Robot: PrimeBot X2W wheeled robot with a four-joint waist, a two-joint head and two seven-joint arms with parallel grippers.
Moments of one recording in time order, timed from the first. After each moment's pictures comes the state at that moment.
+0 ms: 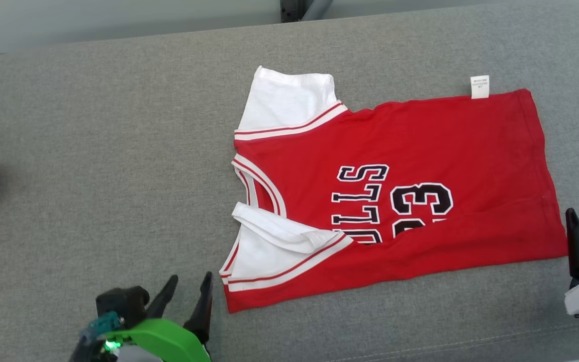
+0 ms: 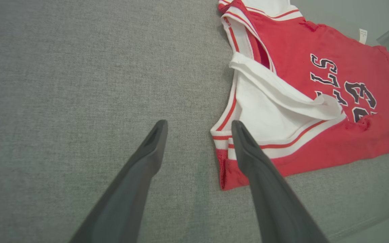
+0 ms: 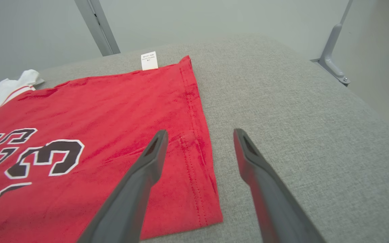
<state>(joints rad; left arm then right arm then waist) 0.03 0.30 -0.47 -0.05 -0.67 0.22 0.09 -0.11 -0.47 0.02 0.43 0.62 0.13 -0.26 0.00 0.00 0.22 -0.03</state>
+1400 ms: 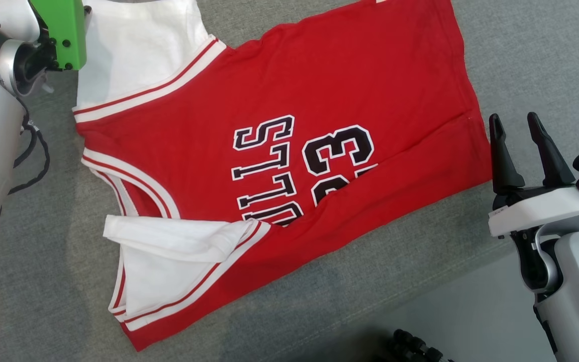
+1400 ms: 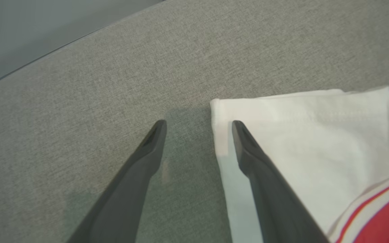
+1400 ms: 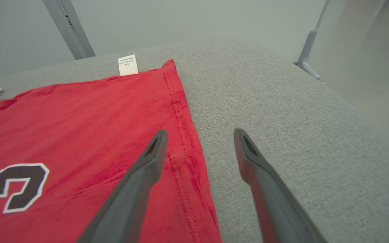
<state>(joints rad) -1.27 0.36 -0.57 0.84 -0.62 -0.07 0.68 -0.36 -0.26 0.08 0.29 0.45 0.13 -0.26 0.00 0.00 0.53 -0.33</state>
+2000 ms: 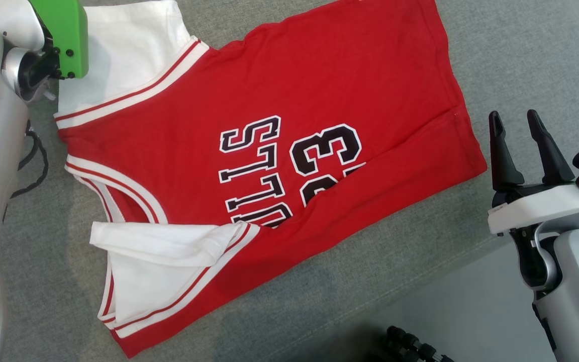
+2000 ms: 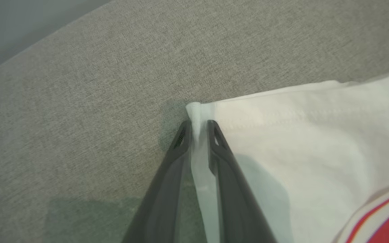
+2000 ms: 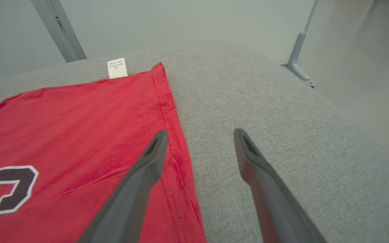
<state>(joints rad) -1.31 0.34 -0.62 0.98 -0.61 -0.11 0.62 -0.37 -0.25 0.08 0.29 0.45 0.13 -0.26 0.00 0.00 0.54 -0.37</state>
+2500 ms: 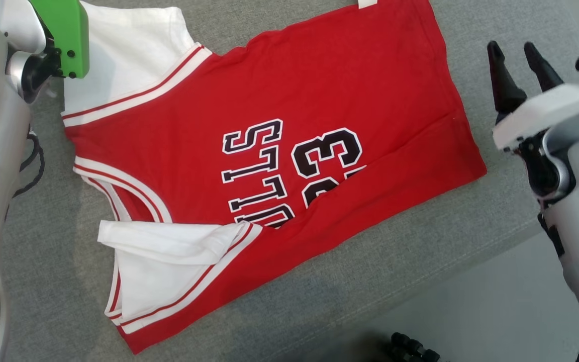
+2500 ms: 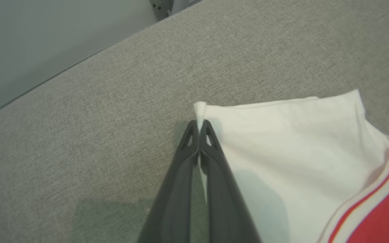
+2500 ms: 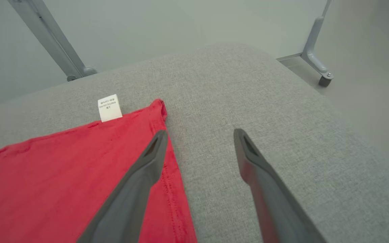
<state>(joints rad) -1.32 0.34 -0.66 1.02 -0.62 -0.13 0.51 -0.73 -0.30 0.16 0.54 0.58 0.13 -0.05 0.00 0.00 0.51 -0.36</state>
